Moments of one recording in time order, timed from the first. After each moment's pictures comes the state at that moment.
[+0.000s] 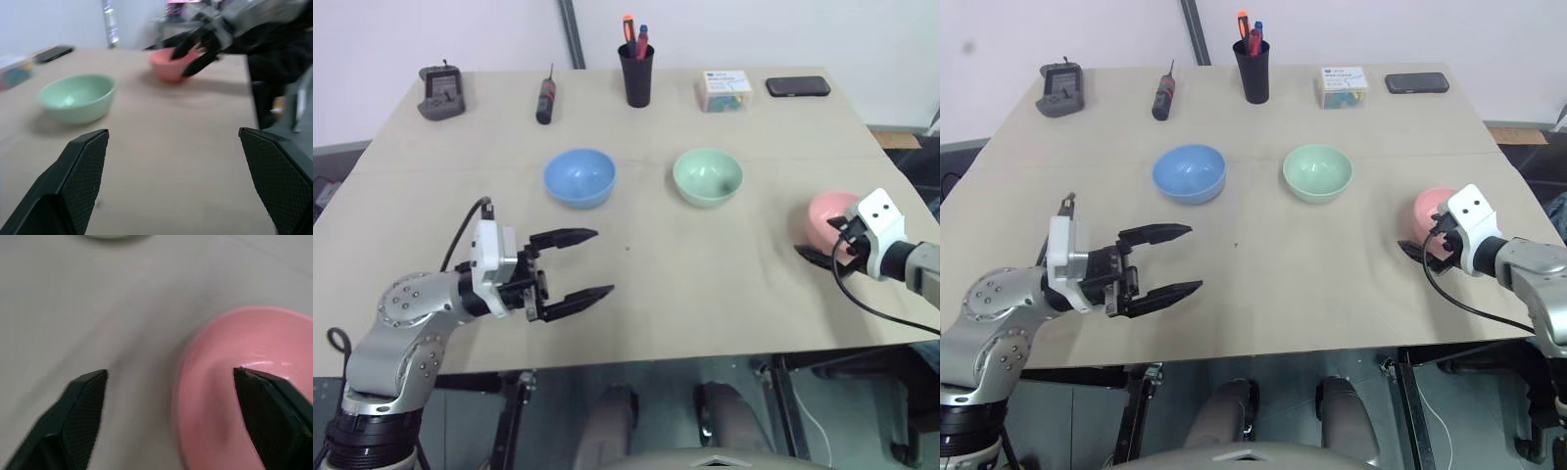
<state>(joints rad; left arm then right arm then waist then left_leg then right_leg) -0.04 0.74 0.22 -0.44 -0.70 0.27 -1.13 -0.25 -0.86 -0.10 -0.14 0.34 0.70 0.66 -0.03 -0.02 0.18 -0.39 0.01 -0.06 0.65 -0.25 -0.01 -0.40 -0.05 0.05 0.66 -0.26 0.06</state>
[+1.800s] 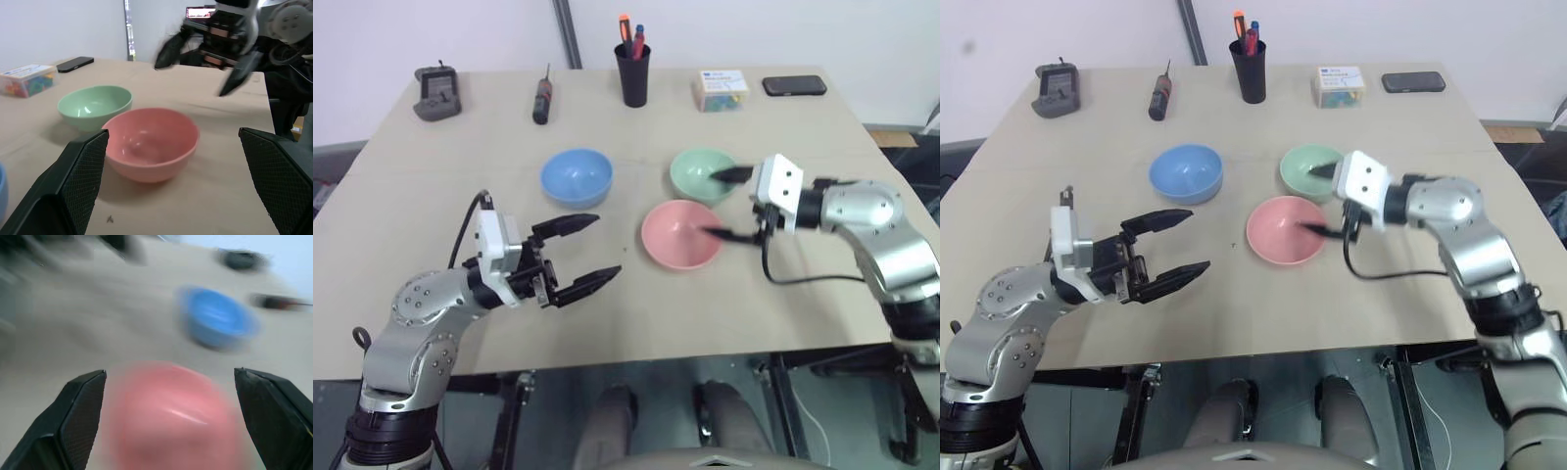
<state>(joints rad) -0.05 0.69 0.23 -0.42 -0.69 0.26 -1.02 -0.69 -0.70 0.23 0.04 0.08 0.09 0.93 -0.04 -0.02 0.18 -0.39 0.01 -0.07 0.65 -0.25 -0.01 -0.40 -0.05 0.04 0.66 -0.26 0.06</state>
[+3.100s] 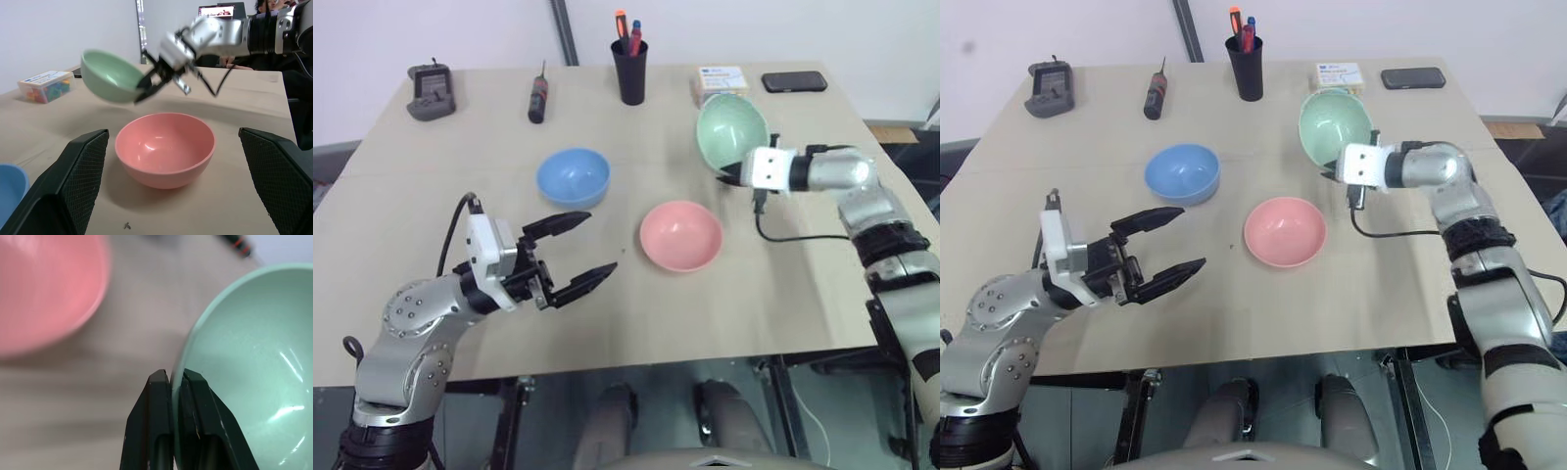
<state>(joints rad) 0.00 0.67 0.25 -0.46 -0.66 0.25 -0.96 -0.96 -0.60 0.24 0.61 -0.02 -0.39 1.11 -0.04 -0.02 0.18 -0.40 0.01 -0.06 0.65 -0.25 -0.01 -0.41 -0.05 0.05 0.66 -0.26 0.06</state>
